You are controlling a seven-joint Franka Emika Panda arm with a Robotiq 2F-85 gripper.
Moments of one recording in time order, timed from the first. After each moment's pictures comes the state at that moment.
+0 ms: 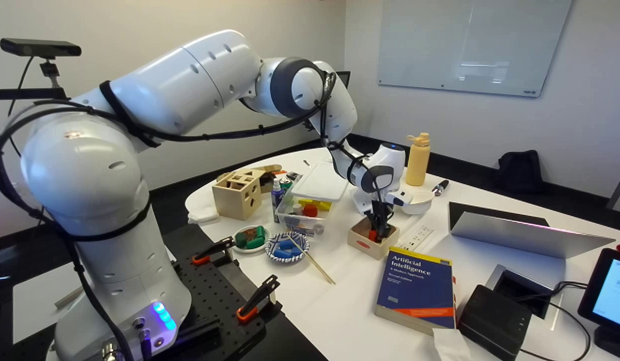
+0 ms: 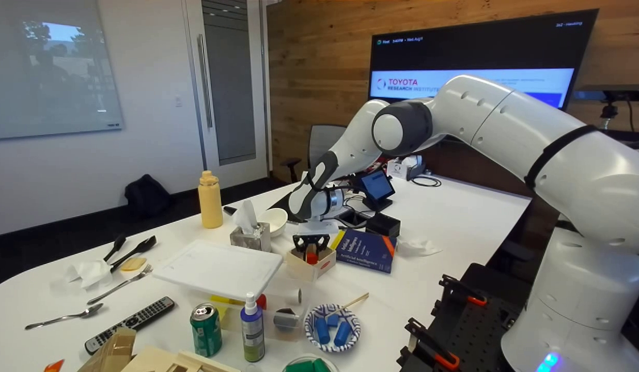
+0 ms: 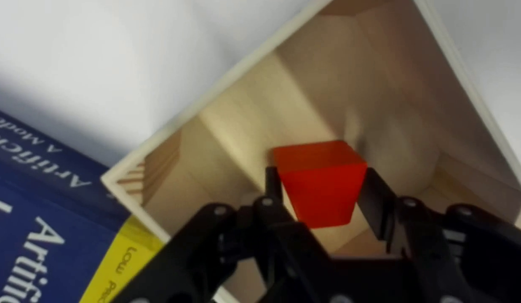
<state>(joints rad) -0.07 1.15 -0.10 -1.40 0.20 2.53 0.36</state>
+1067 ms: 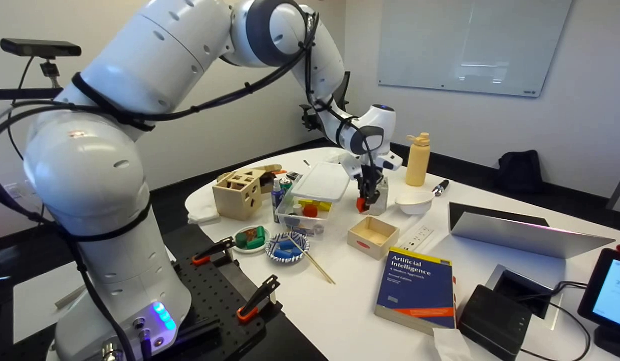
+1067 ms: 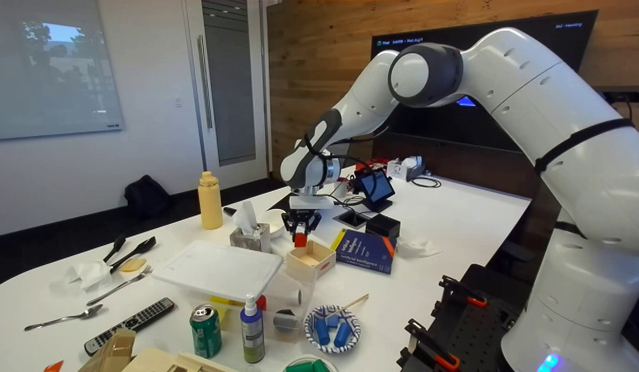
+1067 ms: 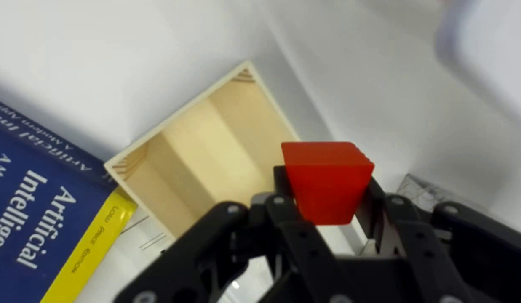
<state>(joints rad) -0.04 0.83 -0.05 -1.66 0.21 2.49 0.34</state>
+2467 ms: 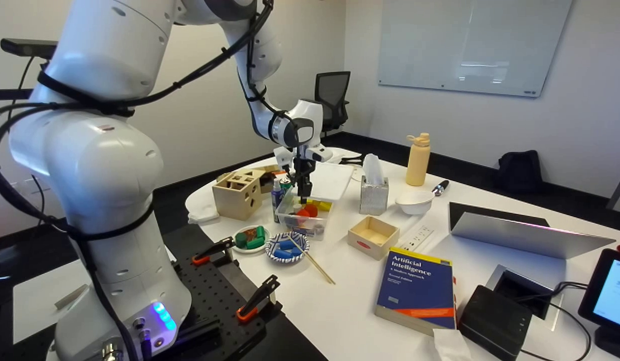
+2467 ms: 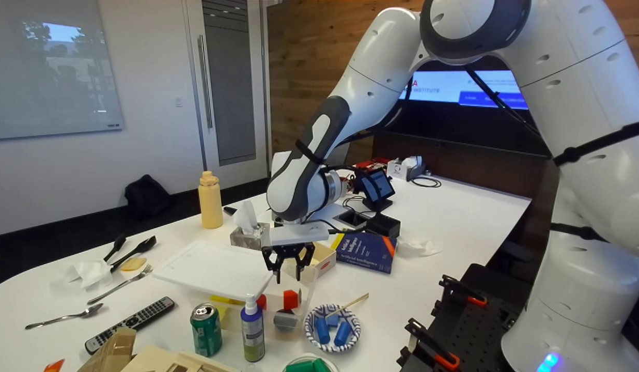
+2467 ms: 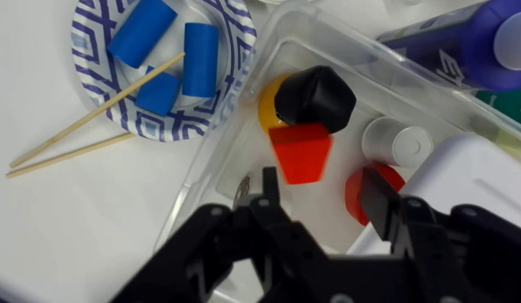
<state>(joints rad) 0.25 0.58 -0.01 -2.12 0.21 2.66 0.58</state>
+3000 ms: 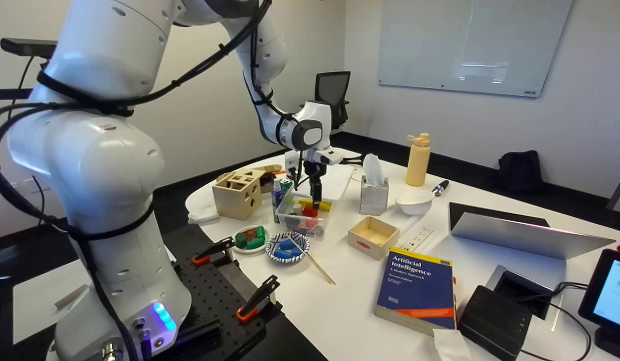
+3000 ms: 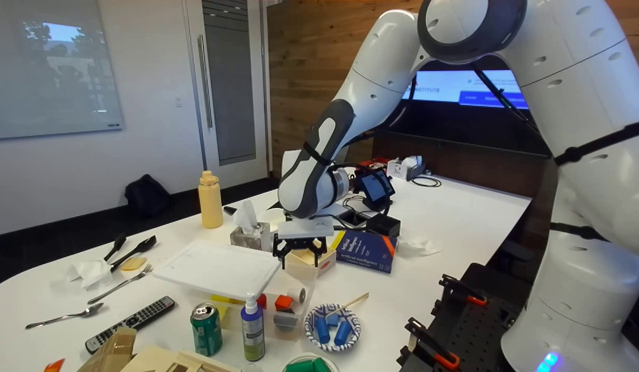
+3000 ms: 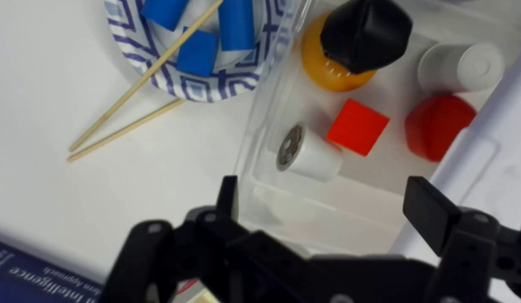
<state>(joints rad) 0.27 0.58 -0.11 -2.14 0.17 2.69 0.71</state>
